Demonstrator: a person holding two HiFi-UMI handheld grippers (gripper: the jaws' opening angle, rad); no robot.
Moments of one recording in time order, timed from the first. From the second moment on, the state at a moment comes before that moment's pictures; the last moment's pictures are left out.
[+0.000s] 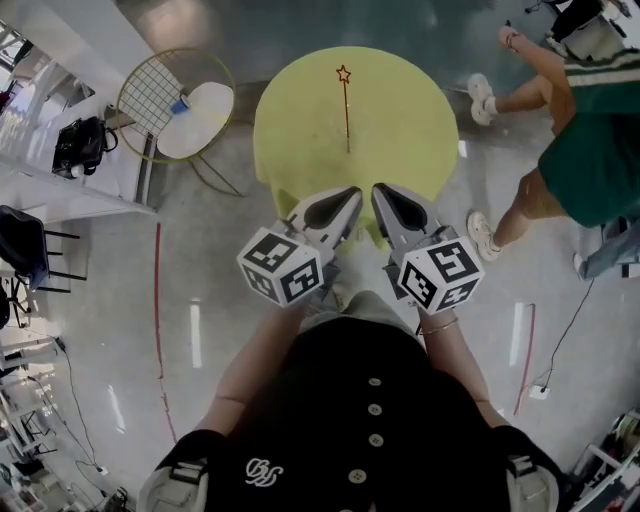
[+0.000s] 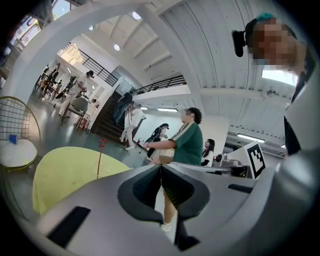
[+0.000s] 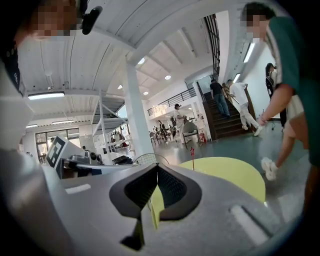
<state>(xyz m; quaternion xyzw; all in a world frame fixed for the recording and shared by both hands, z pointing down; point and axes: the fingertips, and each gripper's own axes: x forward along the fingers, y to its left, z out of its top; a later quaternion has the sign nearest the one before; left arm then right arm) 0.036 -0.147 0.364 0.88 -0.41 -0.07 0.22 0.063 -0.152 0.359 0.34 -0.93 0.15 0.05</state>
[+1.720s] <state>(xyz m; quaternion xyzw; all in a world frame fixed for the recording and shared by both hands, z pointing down) -0.044 -0.320 0.406 0.88 -0.38 -0.04 0.28 -0.007 -0.337 0.409 0.40 -0.89 0.20 0.11</state>
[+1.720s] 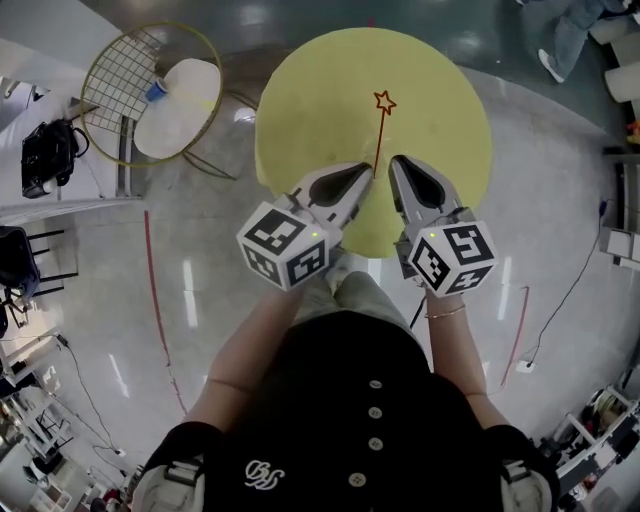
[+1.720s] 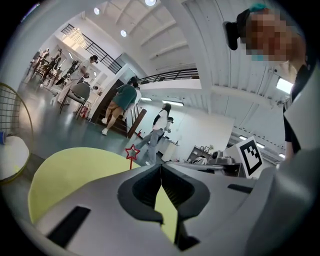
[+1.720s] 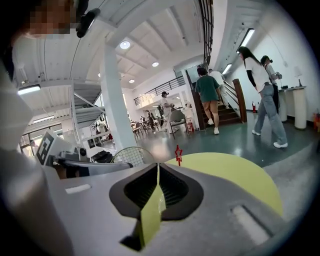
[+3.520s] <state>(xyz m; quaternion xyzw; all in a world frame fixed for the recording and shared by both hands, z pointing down) -0.056 -0.380 0.483 0.88 -0.32 -0.01 0.35 -0.021 -0.414 0.484 0.44 -0.85 0.23 0.20</state>
